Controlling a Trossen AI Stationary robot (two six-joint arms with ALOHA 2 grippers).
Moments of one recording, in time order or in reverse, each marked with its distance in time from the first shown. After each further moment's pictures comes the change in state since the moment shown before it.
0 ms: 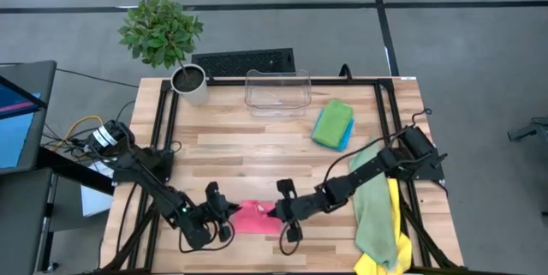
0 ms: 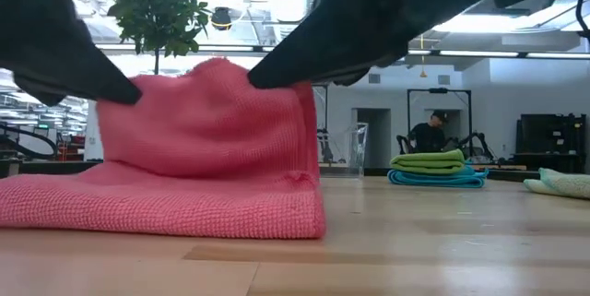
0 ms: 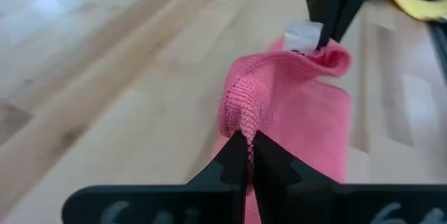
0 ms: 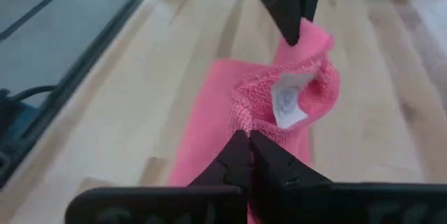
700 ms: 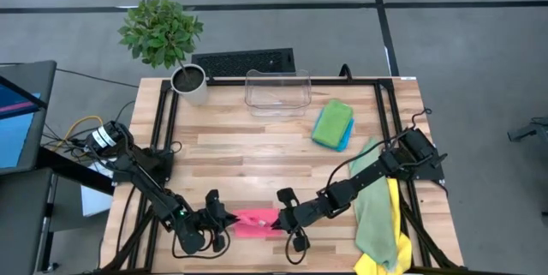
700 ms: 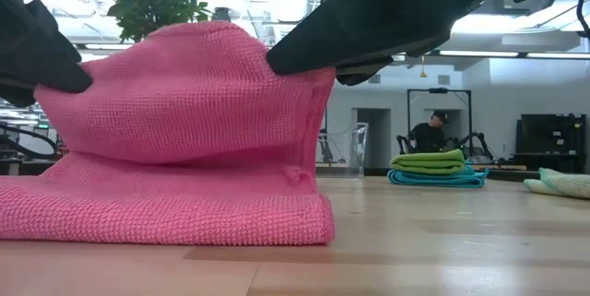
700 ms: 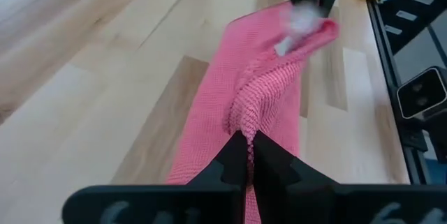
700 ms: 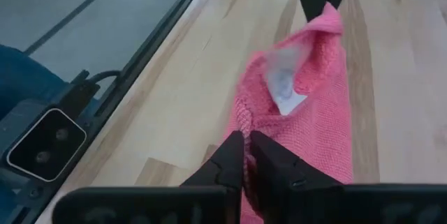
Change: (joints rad) left arm -0.049 0.000 0.000 0.069 0.098 0.022; right arm 0.045 0.002 0.000 0.002 -0.110 0.002
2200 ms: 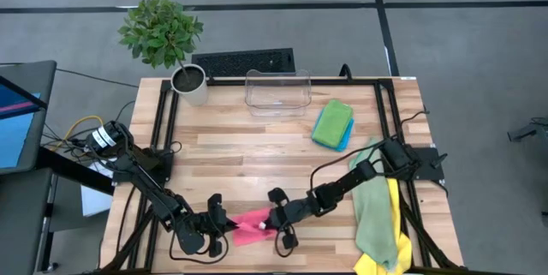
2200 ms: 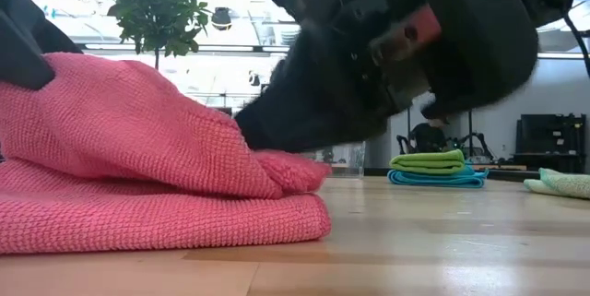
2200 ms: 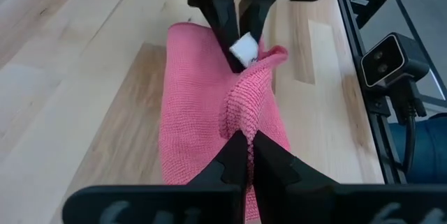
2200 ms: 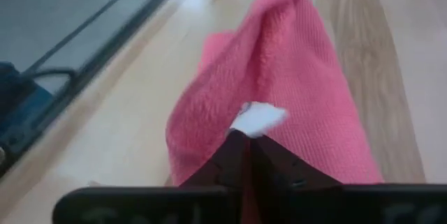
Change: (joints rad) left arm 0.000 0.000 0.000 0.050 0.109 0.094; right arm -0.056 0.212 0.029 0.255 -0.055 -0.002
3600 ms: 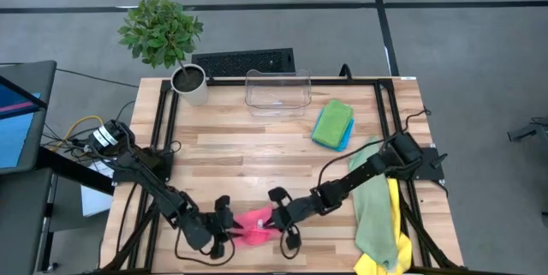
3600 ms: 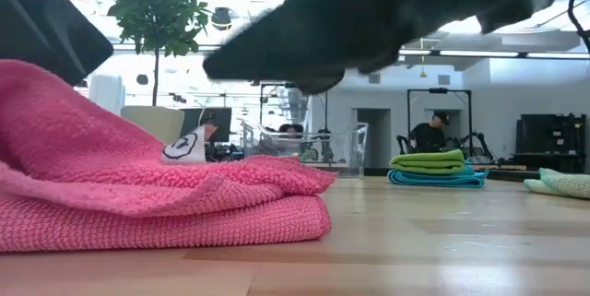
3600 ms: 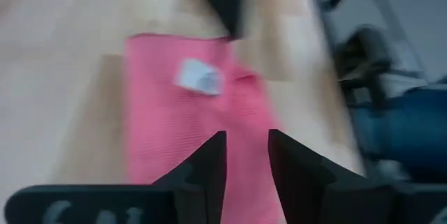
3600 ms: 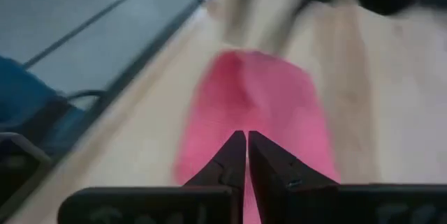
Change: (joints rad) left arm 0.063 0.000 0.033 0.046 0.174 0.135; right arm -0.002 -0.113 -0.001 -0.084 0.006 -0.085
